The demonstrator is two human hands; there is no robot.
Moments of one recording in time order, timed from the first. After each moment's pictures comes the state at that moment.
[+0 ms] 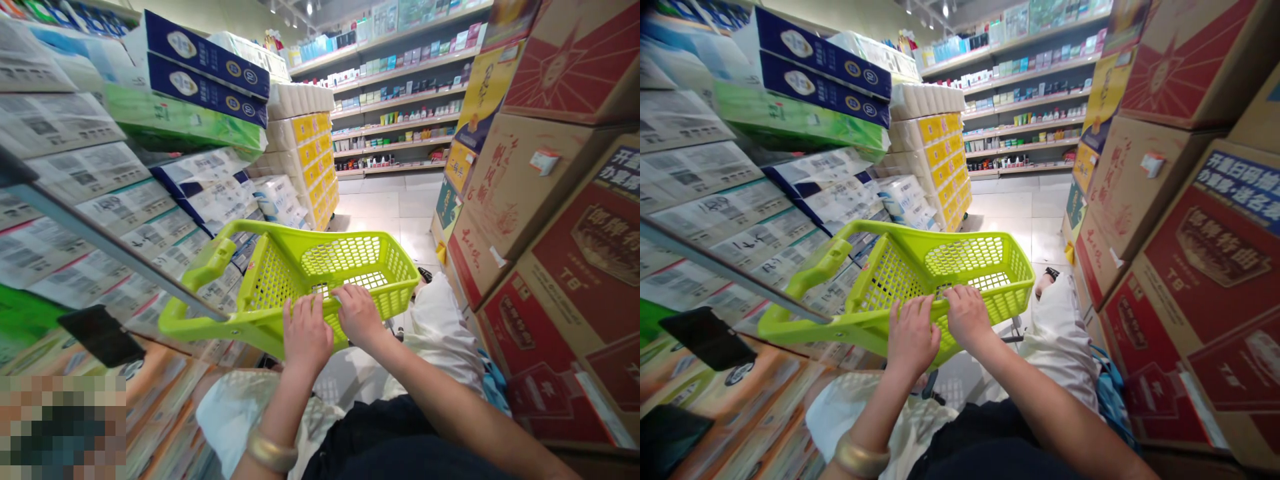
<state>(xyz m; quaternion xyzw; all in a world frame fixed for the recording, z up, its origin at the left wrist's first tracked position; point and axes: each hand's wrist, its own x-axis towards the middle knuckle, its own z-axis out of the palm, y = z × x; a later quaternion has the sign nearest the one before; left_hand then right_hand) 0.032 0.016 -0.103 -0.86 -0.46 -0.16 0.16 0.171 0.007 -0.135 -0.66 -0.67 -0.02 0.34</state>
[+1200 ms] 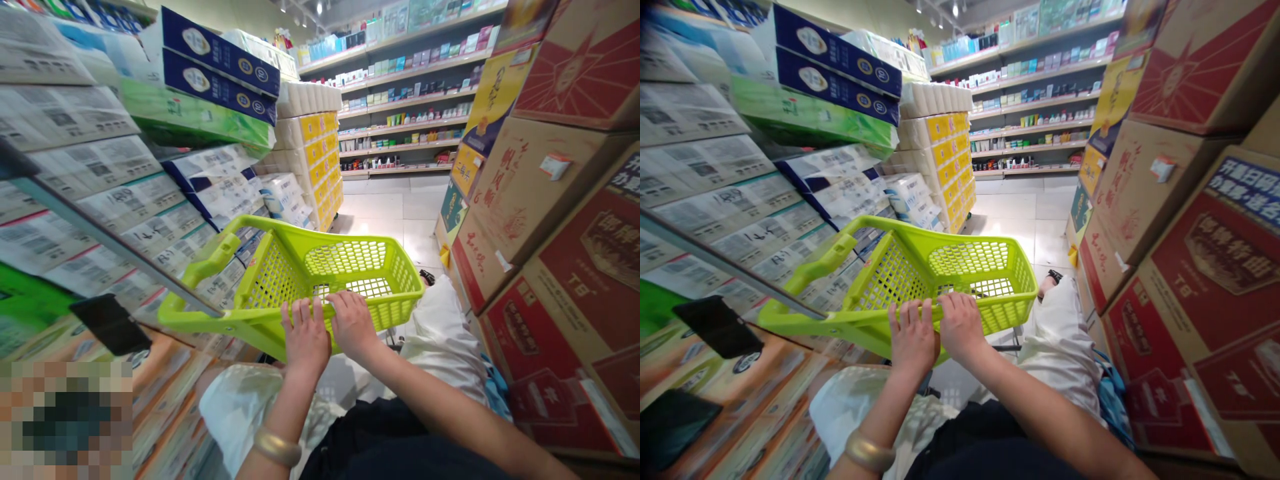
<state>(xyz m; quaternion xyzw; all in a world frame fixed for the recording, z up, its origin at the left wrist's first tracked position) 0.028 0.010 -0.125 -0.82 -0.51 -0.13 0.22 0.146 0.001 -0.146 -0.64 -0.66 -0.05 0.38</state>
